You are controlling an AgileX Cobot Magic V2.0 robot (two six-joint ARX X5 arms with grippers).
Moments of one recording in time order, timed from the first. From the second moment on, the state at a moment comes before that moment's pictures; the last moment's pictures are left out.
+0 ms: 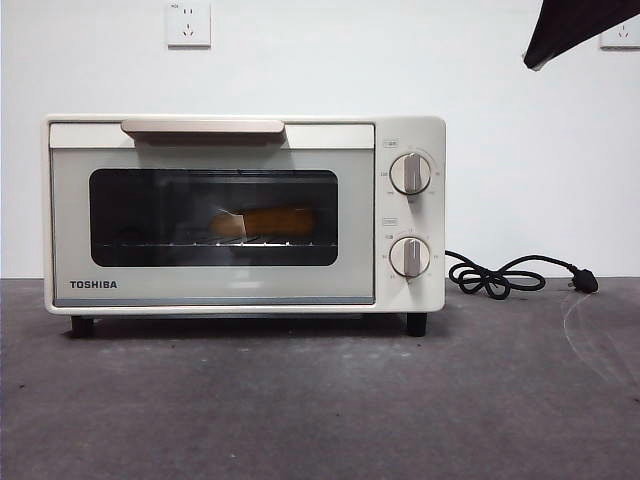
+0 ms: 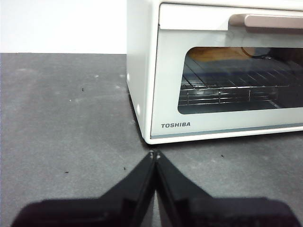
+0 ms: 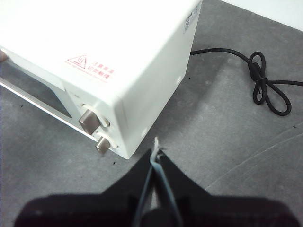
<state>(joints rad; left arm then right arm) -0.02 0.01 0.02 -0.16 0.14 -0.06 0.25 1.21 1.20 -0.66 -0.21 -0.26</state>
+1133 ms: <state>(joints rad) -0.02 0.02 0.02 -0.16 0.14 -0.06 -0.14 0.50 0.51 -0.09 -0.16 -0.20</state>
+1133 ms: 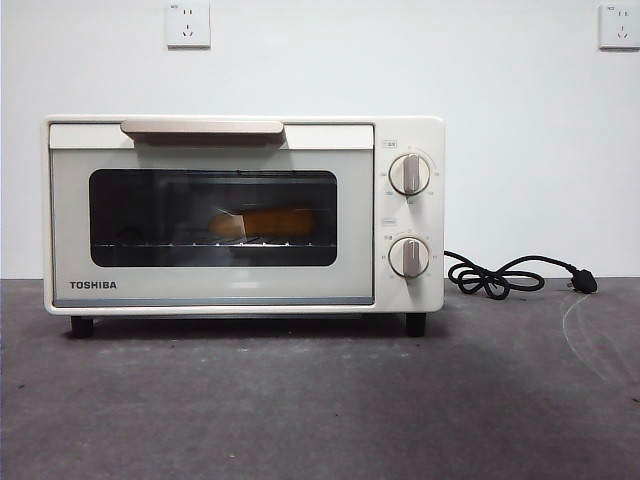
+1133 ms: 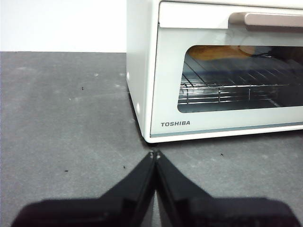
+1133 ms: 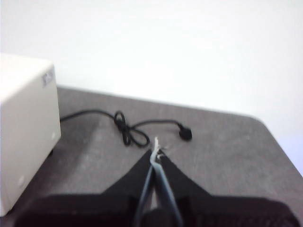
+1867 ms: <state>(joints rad) -0.02 0.02 0.02 -0.16 0.14 -0.06 -0.09 0.01 0.03 -0.12 -0.10 -0.05</state>
